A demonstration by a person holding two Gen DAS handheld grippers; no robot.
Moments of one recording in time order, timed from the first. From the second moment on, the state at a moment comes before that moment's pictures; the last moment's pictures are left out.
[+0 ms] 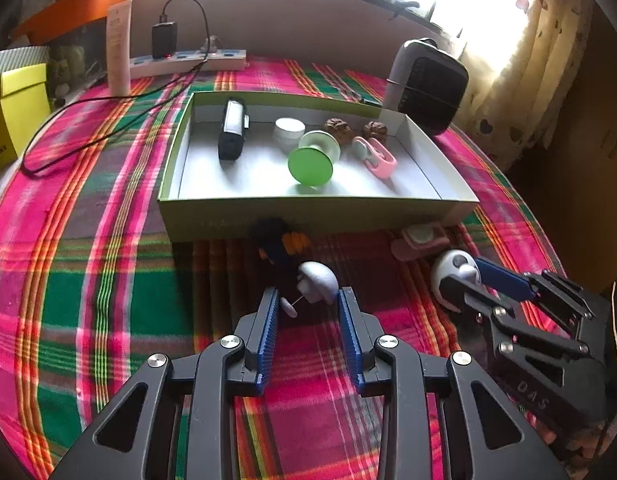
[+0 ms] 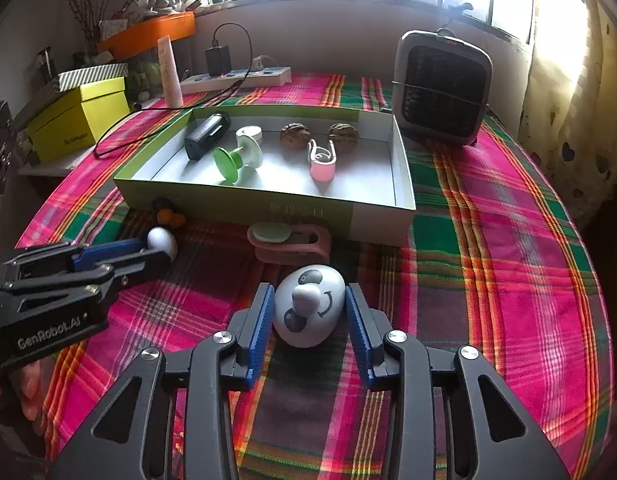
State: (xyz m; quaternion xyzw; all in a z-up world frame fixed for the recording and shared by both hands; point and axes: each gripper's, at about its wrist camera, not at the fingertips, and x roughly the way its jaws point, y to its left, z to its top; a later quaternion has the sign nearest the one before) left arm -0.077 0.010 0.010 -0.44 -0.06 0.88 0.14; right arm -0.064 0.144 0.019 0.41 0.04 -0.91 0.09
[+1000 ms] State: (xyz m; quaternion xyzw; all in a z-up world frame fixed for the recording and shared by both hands) left arm -0.060 0.029 0.012 -0.44 -0.03 0.88 0.17; right arm -0.054 0.159 0.013 0.43 0.00 -0.90 0.10
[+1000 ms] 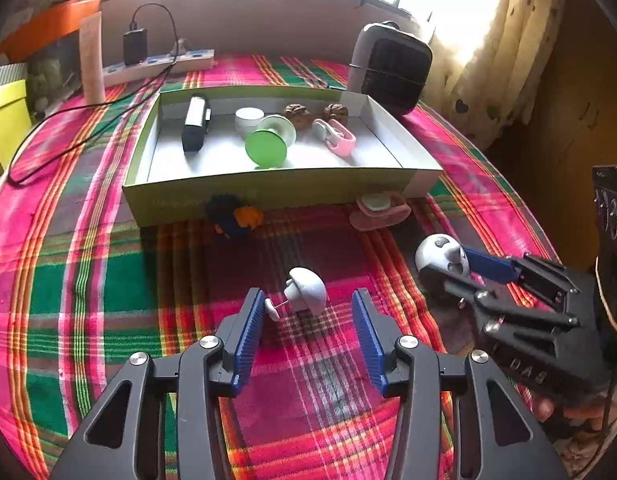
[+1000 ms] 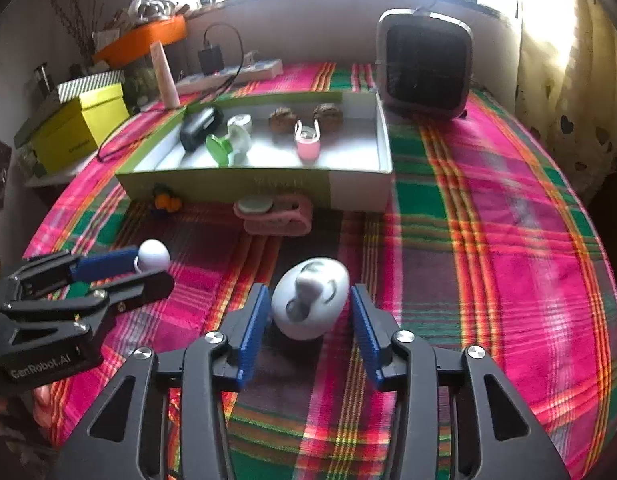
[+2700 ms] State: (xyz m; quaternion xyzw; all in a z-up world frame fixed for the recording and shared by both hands) left arm -0.064 0.027 0.012 -0.43 -0.02 0.89 0.15; right arm -0.054 0.157 0.016 0.42 0.01 -0.90 0.09
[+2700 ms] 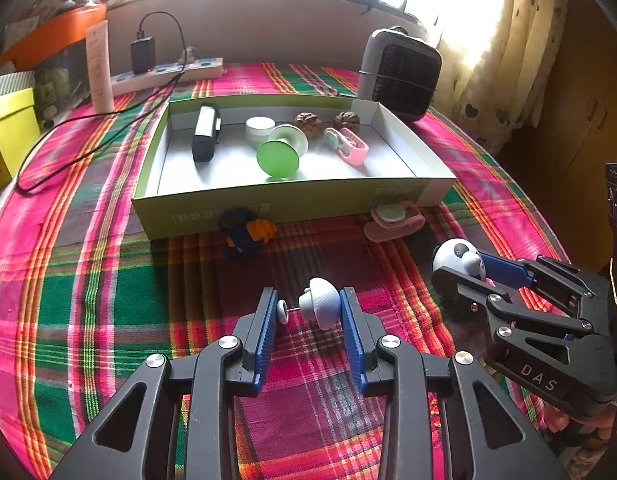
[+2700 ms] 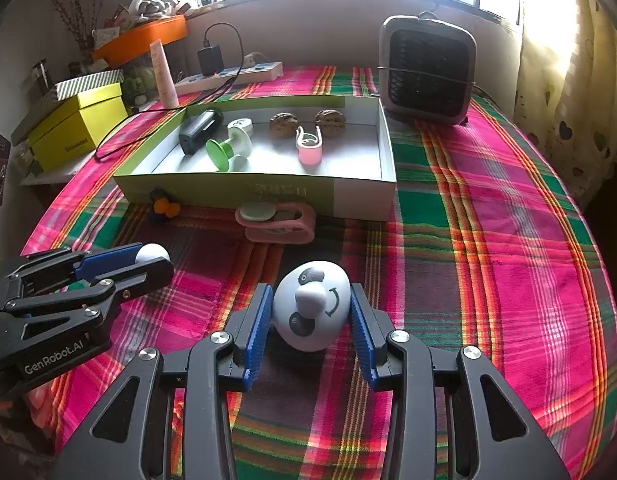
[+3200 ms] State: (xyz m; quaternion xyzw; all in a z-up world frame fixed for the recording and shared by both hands) left arm -0.066 0.024 0.024 -0.42 -0.03 0.90 0.15; right arm -0.055 0.153 0.027 0.41 0.01 -0.91 0.10
